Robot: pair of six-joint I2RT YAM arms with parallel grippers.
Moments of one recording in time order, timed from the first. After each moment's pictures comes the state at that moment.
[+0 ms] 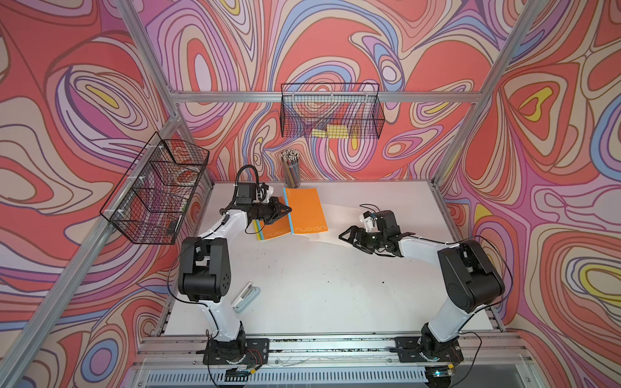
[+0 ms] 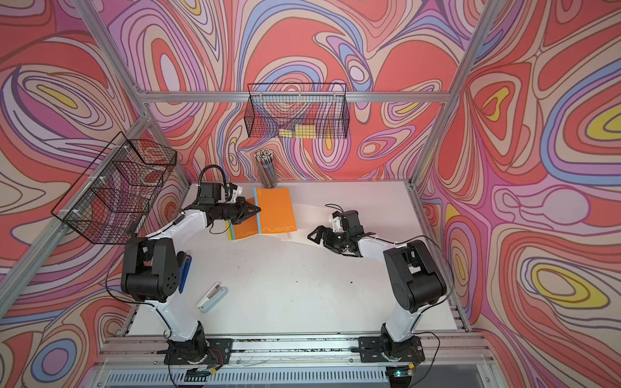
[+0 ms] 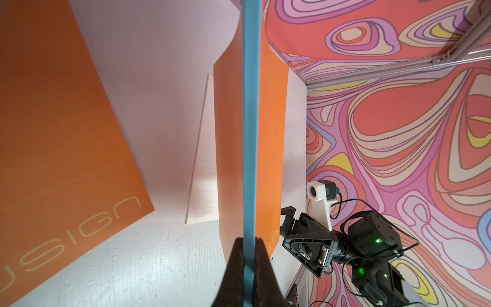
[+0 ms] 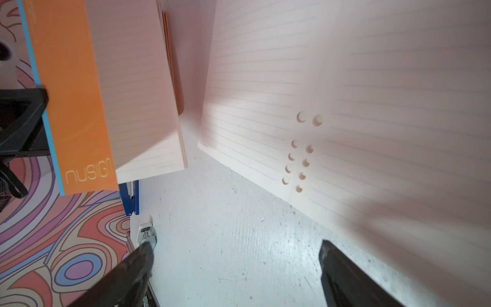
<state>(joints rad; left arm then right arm) -0.03 1.80 1.30 -0.28 0.83 -0.66 0.32 1.73 0.89 0.04 -0.60 0.64</state>
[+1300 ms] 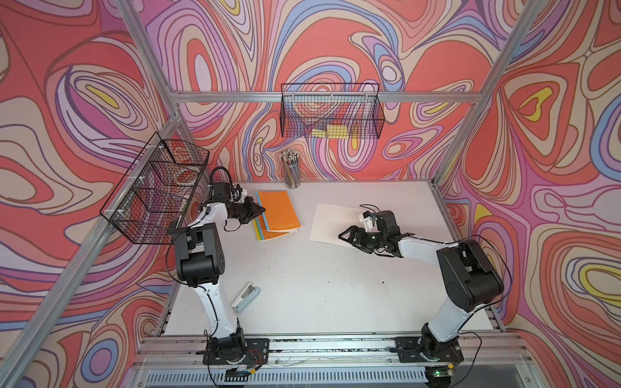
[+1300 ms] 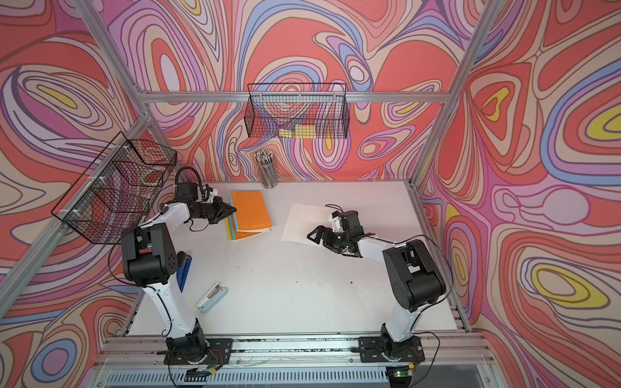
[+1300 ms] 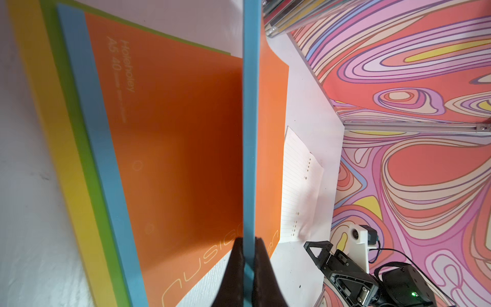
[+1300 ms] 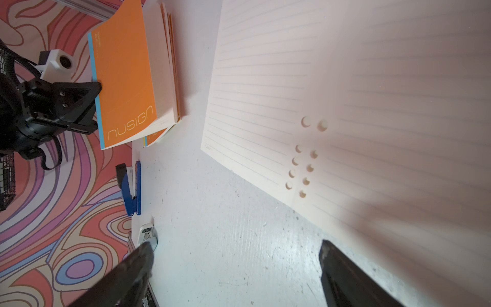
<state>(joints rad) 0.19 2.00 1.48 -0.49 0.79 -0.48 0.32 1.73 0.88 0.07 -0.61 0.65</state>
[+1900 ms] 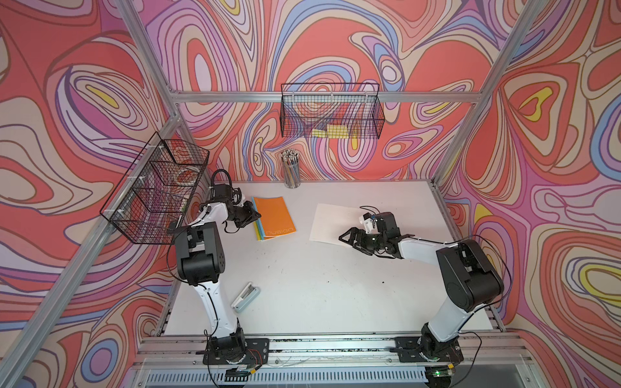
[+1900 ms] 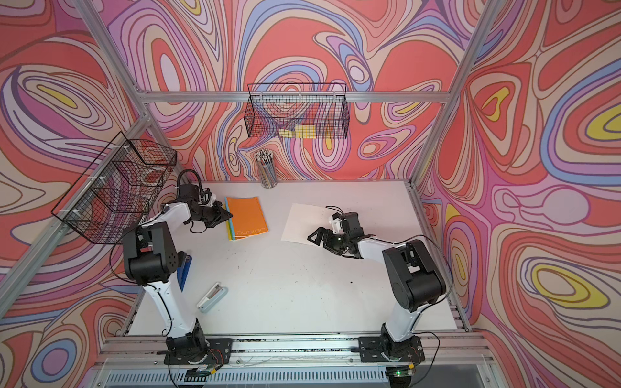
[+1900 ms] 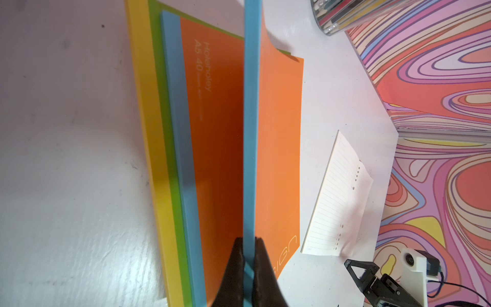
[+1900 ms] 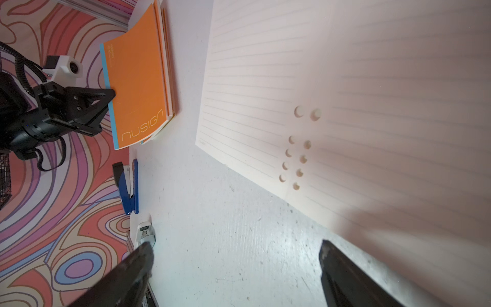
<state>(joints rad) 0.19 2.02 1.48 -0.55 0.62 -0.41 0.32 1.73 0.86 0.07 -0.61 0.65</state>
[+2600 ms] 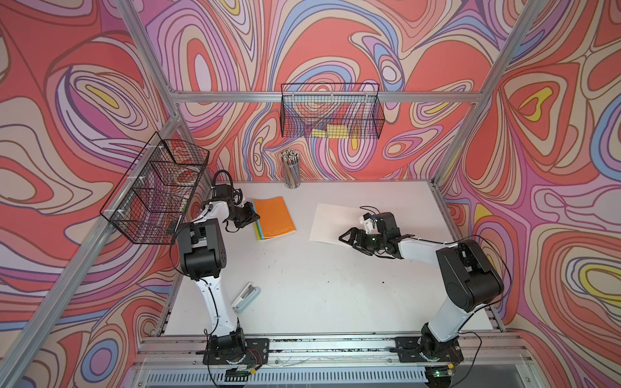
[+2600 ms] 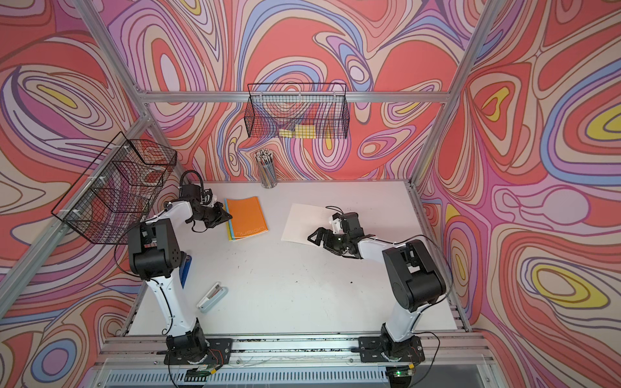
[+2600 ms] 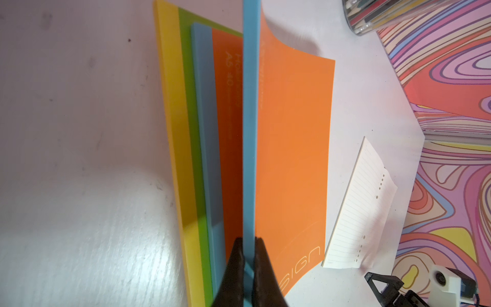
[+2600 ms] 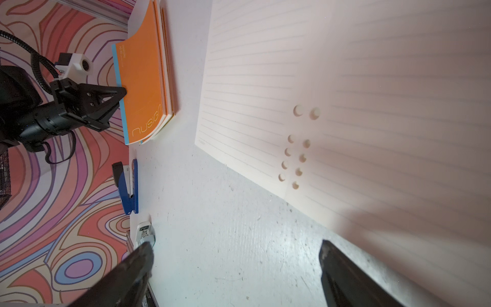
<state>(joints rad) 0.19 2.09 1.54 -0.59 0.57 -0.37 0.32 1.73 0.86 0.08 -0.61 0.65</state>
